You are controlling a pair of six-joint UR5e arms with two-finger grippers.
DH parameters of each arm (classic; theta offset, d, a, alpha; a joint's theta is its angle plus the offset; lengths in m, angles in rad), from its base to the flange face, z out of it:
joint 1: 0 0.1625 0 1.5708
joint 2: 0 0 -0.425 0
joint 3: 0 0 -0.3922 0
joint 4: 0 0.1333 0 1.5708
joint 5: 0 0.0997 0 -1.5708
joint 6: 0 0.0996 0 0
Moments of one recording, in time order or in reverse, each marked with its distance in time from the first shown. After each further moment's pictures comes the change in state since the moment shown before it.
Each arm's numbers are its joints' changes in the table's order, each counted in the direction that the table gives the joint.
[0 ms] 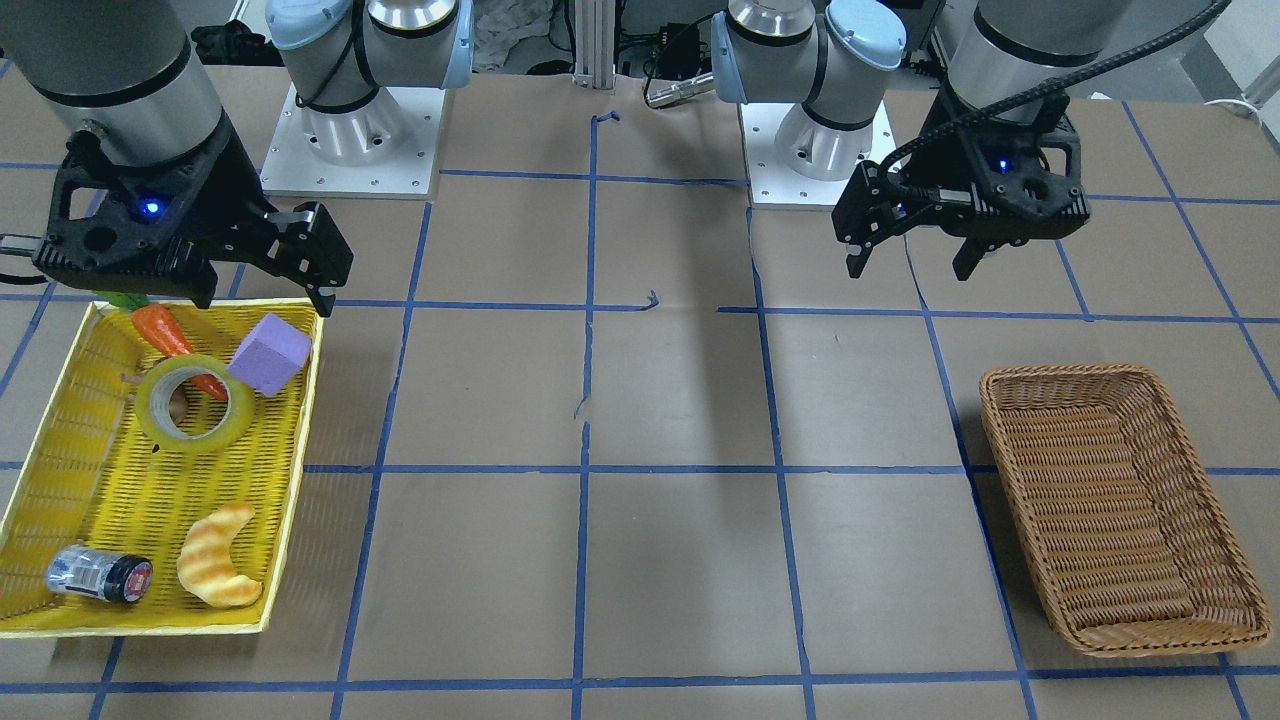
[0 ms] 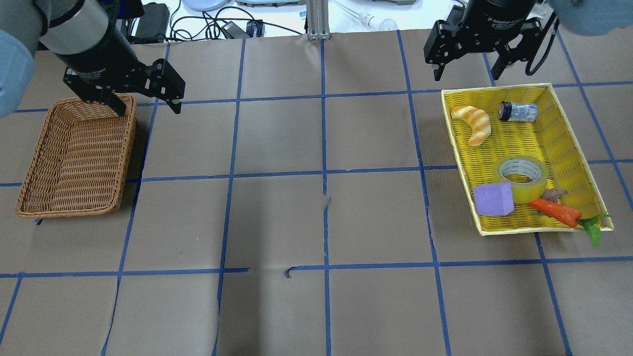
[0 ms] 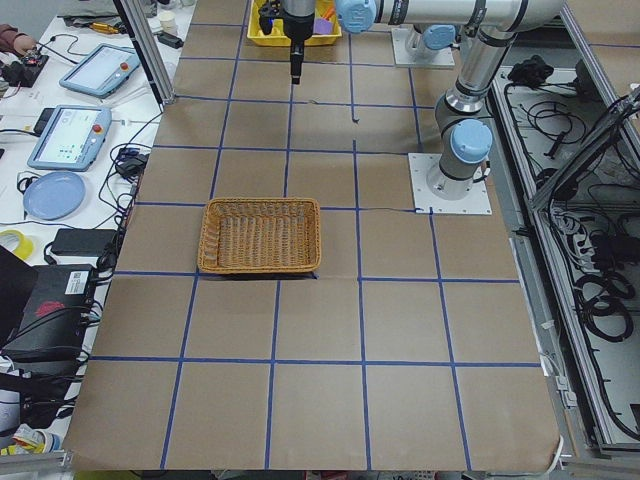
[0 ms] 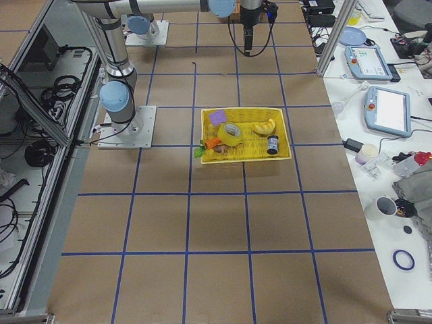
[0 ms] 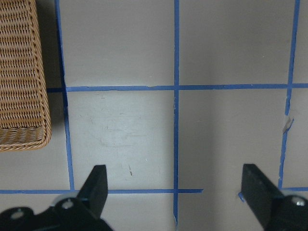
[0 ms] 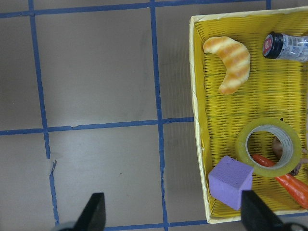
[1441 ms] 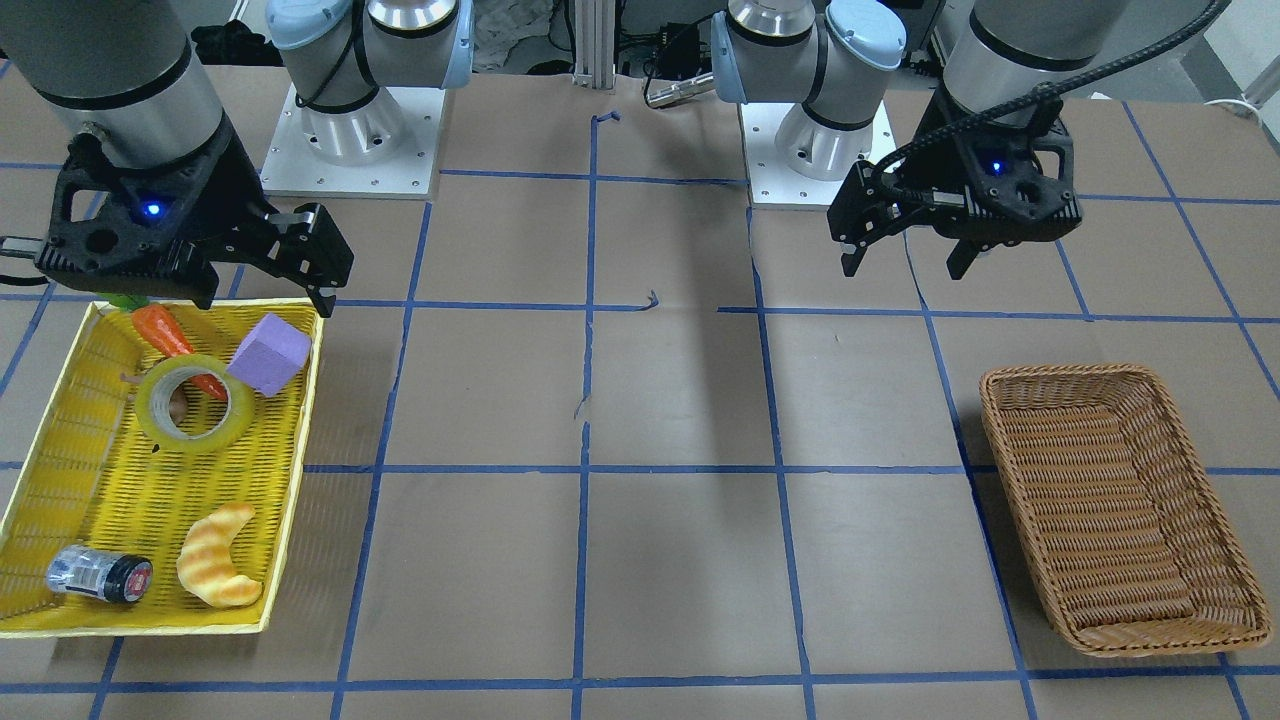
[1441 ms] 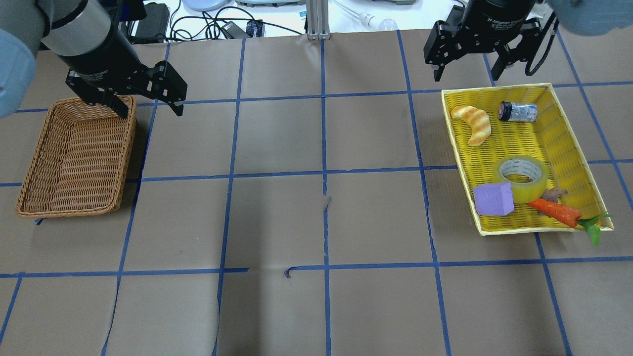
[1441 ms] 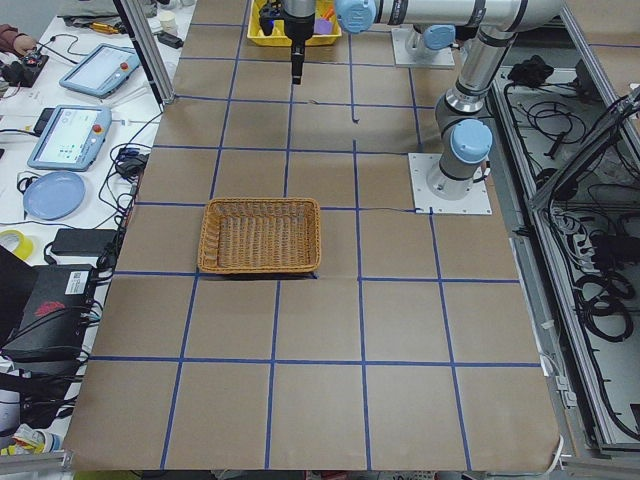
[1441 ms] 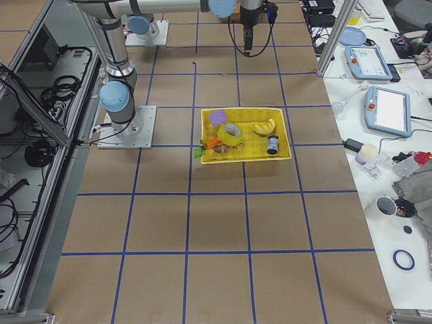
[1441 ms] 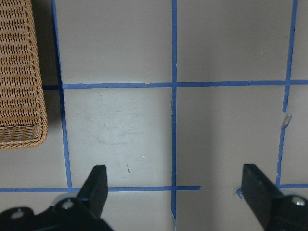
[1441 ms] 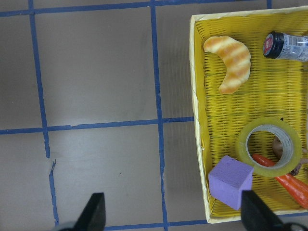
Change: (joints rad) left arm -0.003 -0.002 -0.001 -0.012 -0.005 -0.001; right arm 0.000 0.002 0.000 0.002 0.000 -0.002
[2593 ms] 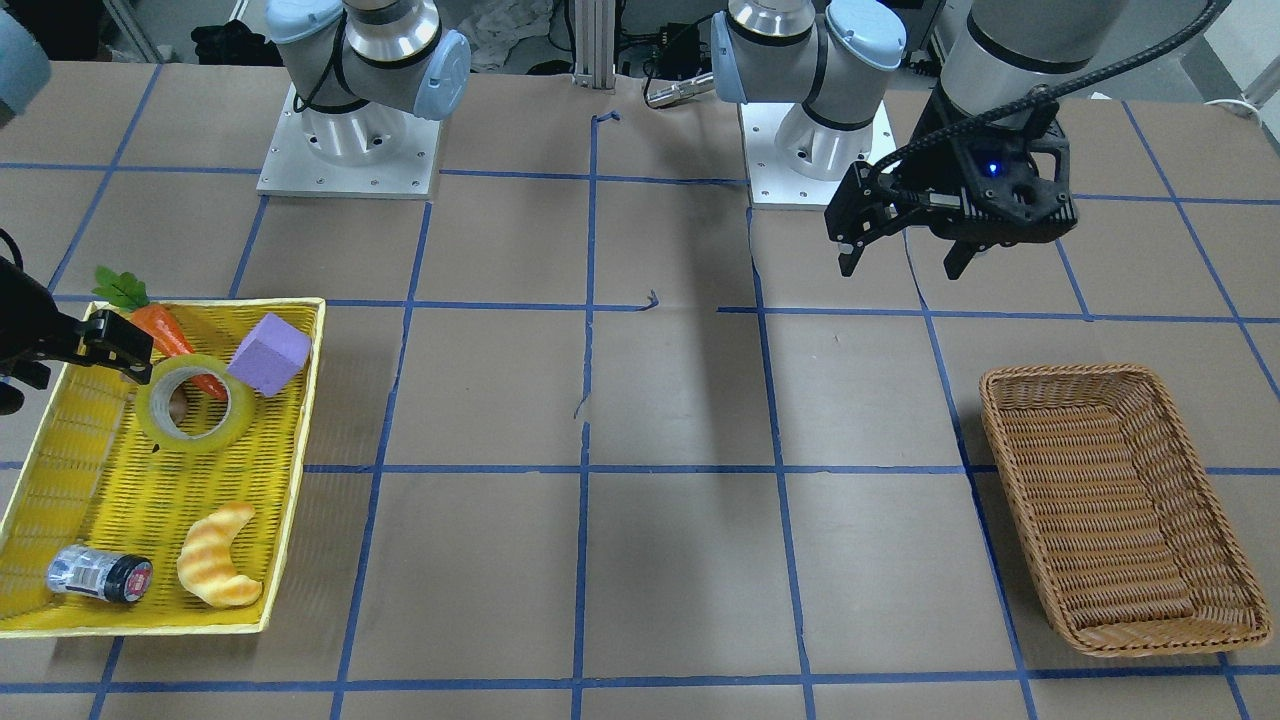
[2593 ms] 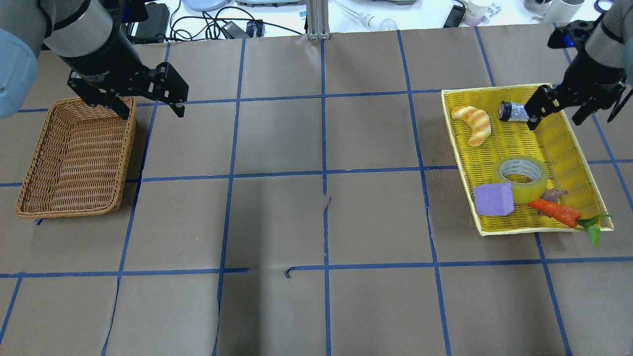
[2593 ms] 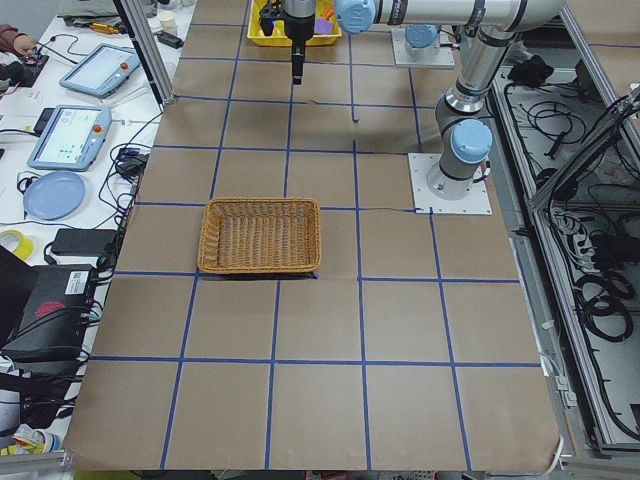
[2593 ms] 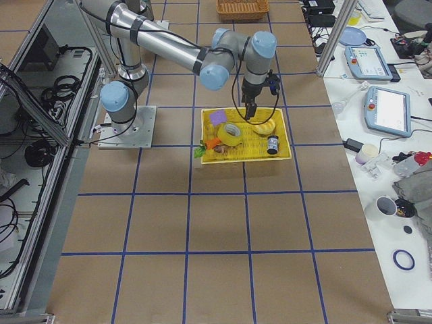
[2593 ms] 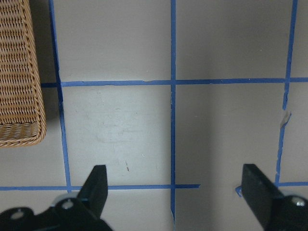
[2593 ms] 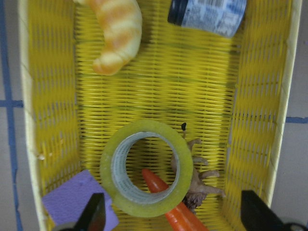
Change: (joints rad) left arm -0.003 -0.002 -0.001 -0.004 -0.002 0.000; right arm -0.419 0.082 0.320 -0.289 -0.033 -0.532
